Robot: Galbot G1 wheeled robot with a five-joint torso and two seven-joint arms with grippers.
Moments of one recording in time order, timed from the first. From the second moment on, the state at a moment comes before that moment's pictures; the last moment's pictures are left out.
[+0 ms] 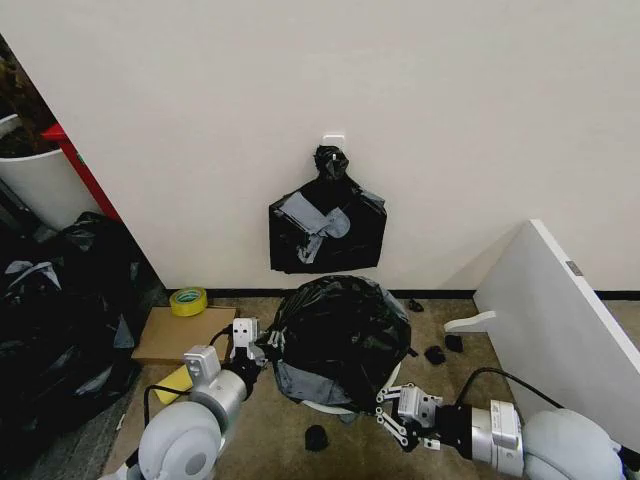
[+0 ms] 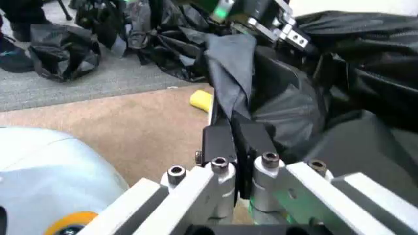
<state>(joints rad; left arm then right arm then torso) 1.36 -0.94 -0.19 -2.25 -0.97 0.29 -0.40 -1.59 0.54 0.35 2.30 0.41 -0.01 -0.51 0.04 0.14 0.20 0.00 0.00</state>
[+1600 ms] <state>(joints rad) 1.35 -0.95 -0.24 -2.30 -1.26 0.34 -0.54 -1.61 0.70 0.29 2.07 0.06 0.14 -0.43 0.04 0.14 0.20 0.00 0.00</state>
